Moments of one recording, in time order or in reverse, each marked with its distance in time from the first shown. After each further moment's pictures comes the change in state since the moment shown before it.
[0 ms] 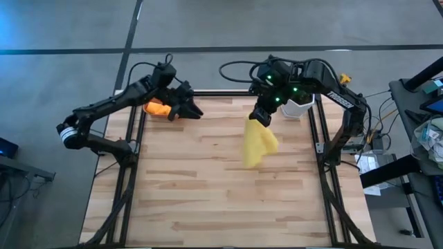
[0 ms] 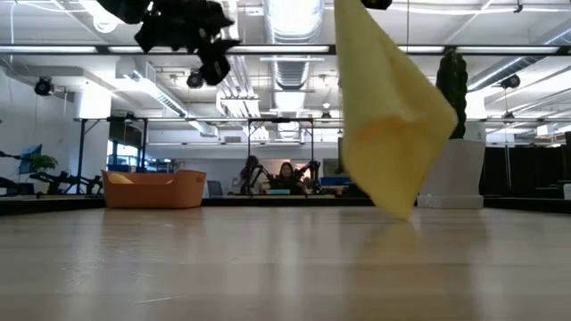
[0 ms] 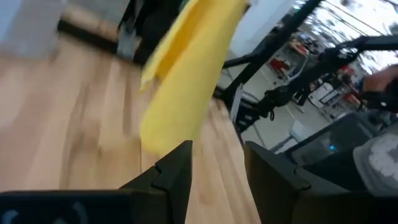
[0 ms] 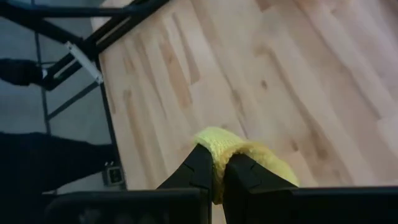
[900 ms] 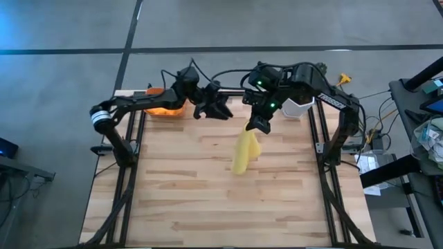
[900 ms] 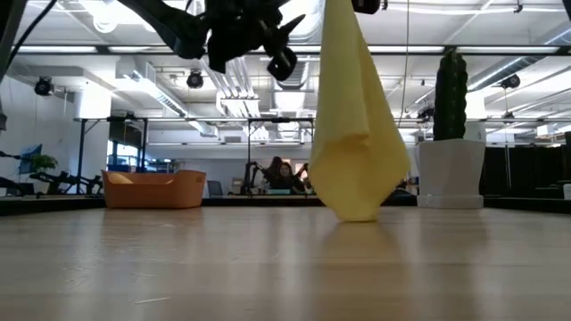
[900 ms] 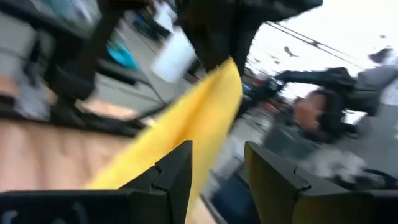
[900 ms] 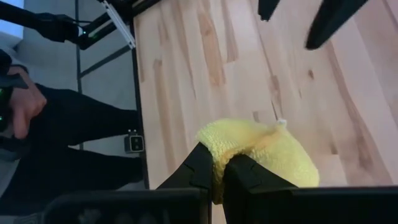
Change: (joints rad) left arm -0.173 0.393 0.123 0.899 0.132 -0.547; right arm 0.023 0.047 -0.014 -0.009 -0.169 -0.120
